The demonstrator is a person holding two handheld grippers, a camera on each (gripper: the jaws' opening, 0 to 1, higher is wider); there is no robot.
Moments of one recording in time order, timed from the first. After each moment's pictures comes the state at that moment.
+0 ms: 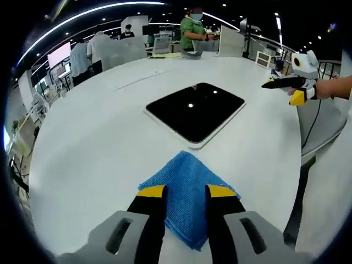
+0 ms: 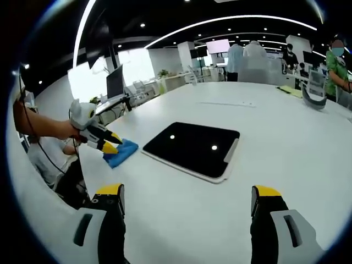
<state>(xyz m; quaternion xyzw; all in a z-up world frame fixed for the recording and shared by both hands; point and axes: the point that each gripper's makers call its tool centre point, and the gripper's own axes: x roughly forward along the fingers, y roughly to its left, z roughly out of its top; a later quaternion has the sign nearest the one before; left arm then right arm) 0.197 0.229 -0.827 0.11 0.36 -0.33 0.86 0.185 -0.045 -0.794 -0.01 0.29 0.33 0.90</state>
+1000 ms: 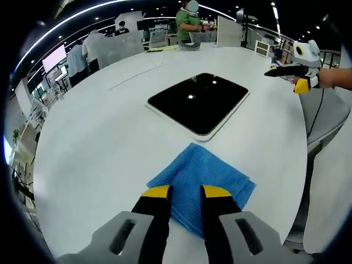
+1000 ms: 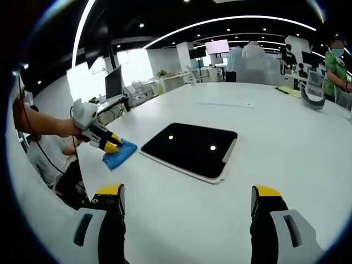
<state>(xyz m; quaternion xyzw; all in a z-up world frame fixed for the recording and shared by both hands) 0.196 0.233 -0.834 0.16 0.39 -0.34 0.84 0.185 -0.050 -0.794 0.00 0.29 0.32 0.90</state>
